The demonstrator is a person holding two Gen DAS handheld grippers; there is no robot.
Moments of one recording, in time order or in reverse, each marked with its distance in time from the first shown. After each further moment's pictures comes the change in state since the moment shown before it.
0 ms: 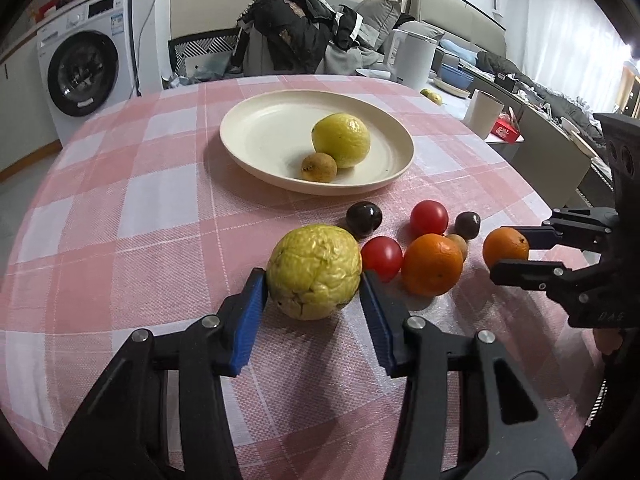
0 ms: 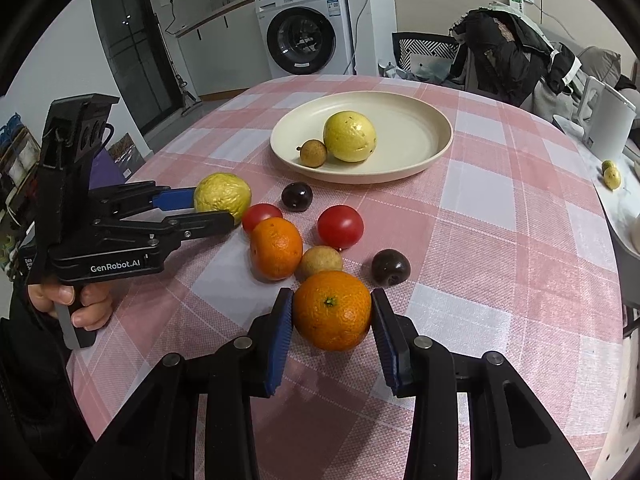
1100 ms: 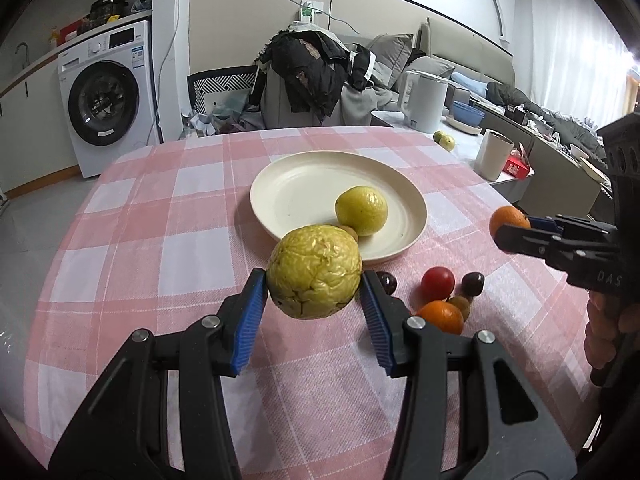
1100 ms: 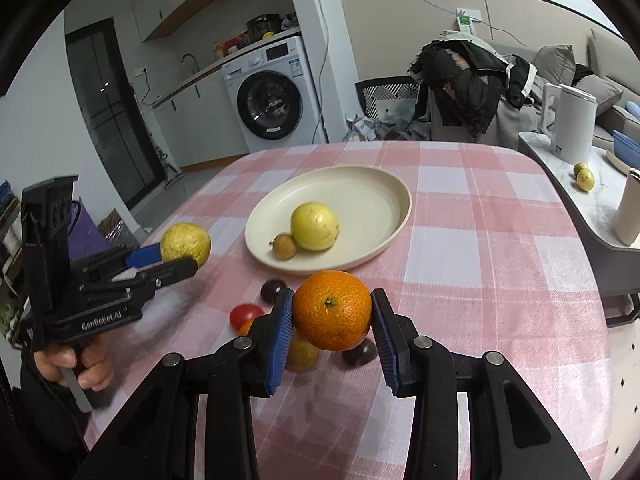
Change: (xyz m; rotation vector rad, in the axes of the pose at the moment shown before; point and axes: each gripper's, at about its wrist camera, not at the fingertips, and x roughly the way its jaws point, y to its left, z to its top) left arm -0.035 0.009 0.030 -0.016 -0.138 0.050; right arm -0.026 -0.021 0.030 0.150 -0.226 -0.032
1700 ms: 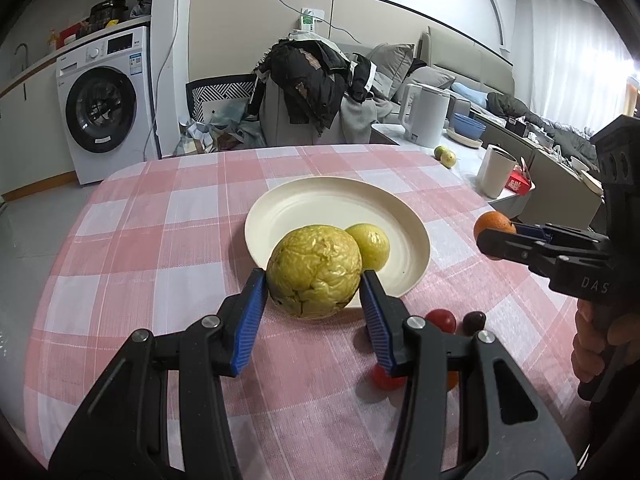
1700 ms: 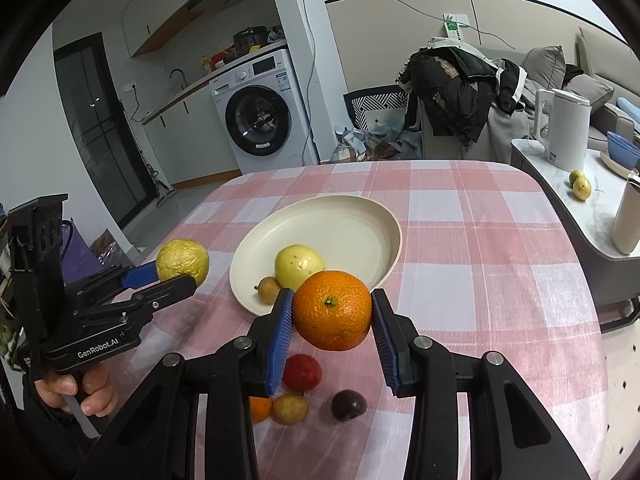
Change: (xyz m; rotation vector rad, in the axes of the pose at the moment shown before) left arm 0.017 0.000 0.031 -0.012 -0.027 -0.010; right arm 0.015 -0.009 0.032 0.035 -0.038 -0.019
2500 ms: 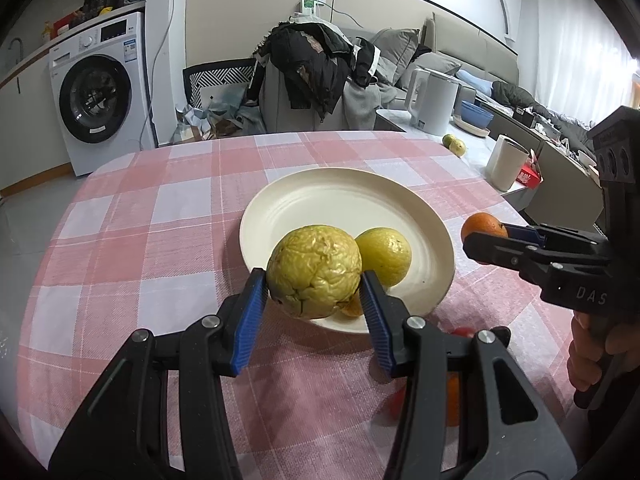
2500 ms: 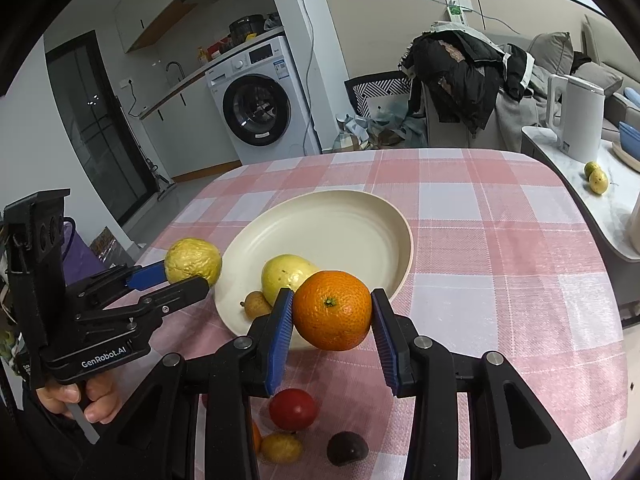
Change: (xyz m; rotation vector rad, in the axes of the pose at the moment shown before) left arm 0.049 0.010 0.016 -0.002 0.062 0.002; right arm 0.043 -0.008 0.016 0.019 0.053 0.020
